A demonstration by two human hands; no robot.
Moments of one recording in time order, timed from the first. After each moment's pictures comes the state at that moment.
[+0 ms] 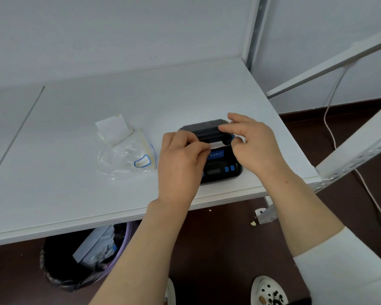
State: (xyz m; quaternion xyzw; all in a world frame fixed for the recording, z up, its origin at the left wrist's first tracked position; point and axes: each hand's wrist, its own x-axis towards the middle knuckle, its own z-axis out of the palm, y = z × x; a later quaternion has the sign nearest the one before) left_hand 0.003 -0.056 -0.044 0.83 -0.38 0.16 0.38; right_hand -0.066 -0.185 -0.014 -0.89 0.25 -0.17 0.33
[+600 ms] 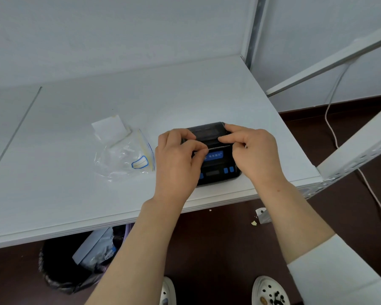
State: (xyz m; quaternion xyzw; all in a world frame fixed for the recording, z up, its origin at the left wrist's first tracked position) left_hand 0.012 -0.059 -0.050 0.84 -0.36 0.10 0.39; right_hand -0.070 -0.179 -0.025 -0.86 0.28 -0.22 0.37
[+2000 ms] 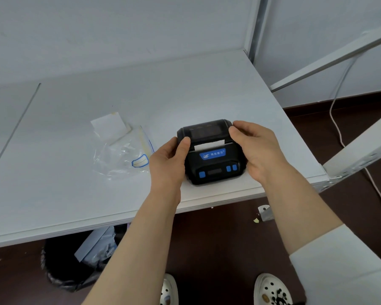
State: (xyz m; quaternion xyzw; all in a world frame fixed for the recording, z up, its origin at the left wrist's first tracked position) left_hand 0.011 -0.057 -0.042 0.70 -0.01 -0.21 0.68; right_hand -0.053 -0.189 -0.035 -0.57 0.40 -0.19 0.69
